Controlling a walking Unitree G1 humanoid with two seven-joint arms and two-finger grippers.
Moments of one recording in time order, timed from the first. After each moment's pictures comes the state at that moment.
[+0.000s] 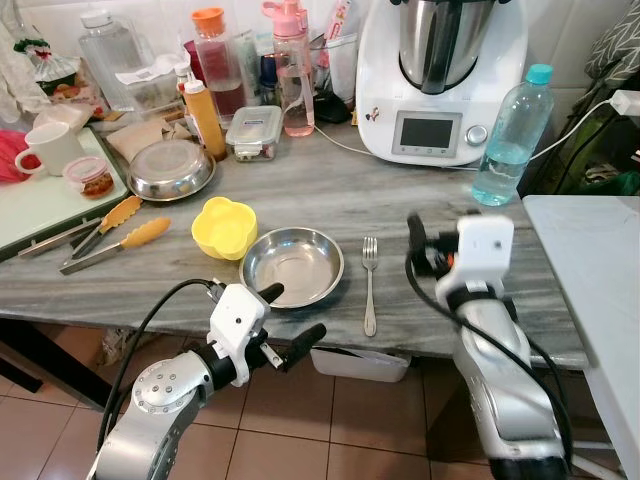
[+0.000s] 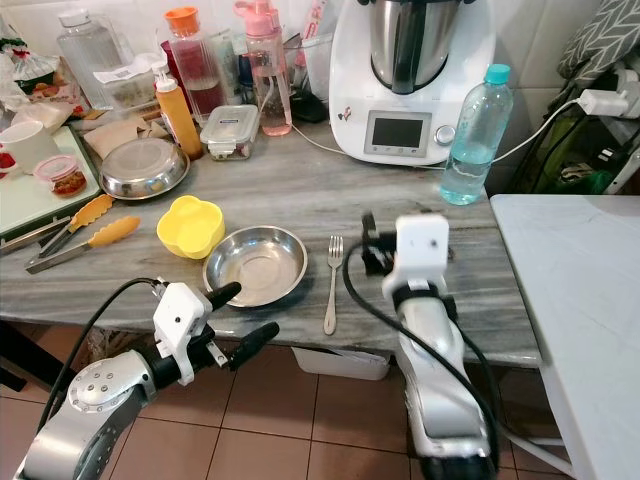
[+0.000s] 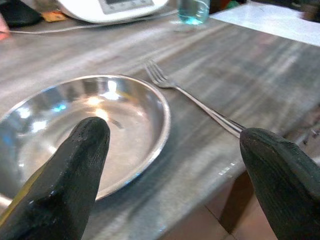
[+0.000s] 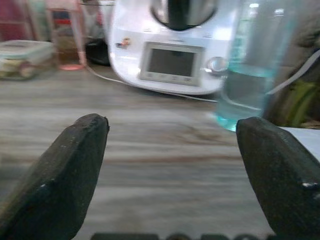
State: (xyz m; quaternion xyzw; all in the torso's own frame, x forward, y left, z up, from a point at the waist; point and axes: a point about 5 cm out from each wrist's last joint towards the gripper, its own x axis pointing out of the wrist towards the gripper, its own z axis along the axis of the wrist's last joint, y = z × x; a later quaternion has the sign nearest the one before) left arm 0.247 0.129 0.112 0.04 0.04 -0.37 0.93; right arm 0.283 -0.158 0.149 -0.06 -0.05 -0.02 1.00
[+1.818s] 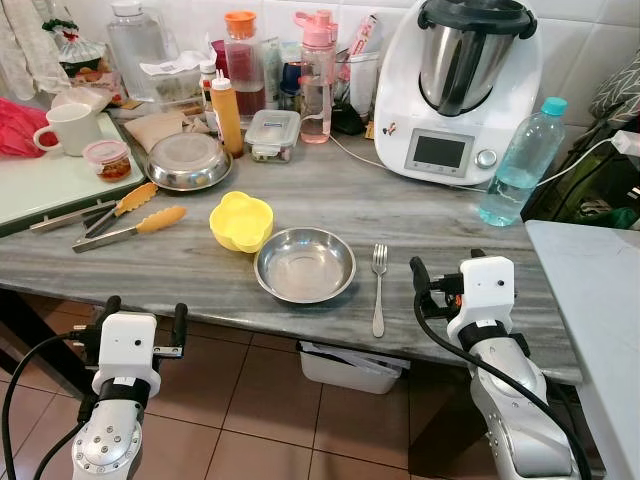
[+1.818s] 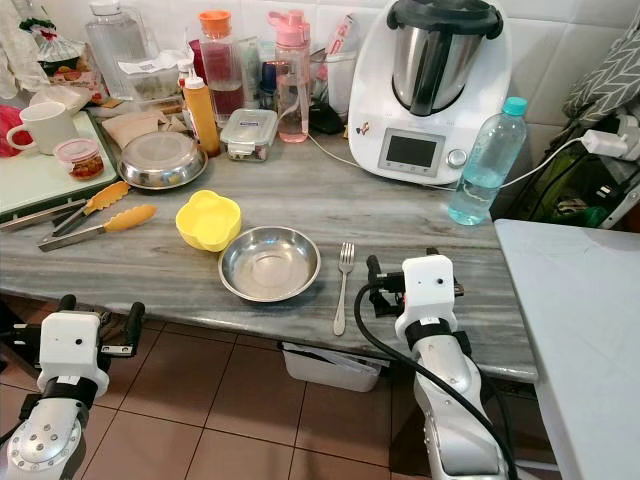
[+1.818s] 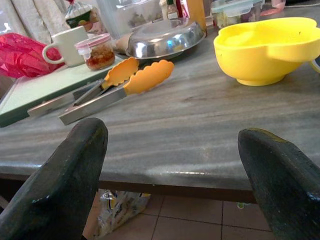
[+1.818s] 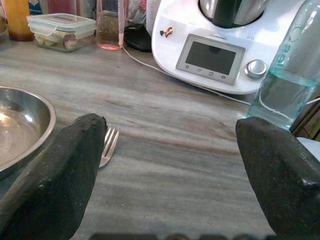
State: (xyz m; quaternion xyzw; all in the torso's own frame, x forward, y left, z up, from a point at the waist) left arm 0.220 0.220 0.088 0.14 0.02 0.06 0.99; right arm 0.273 -0.157 0.125 -0.07 -0.01 0.03 1.00
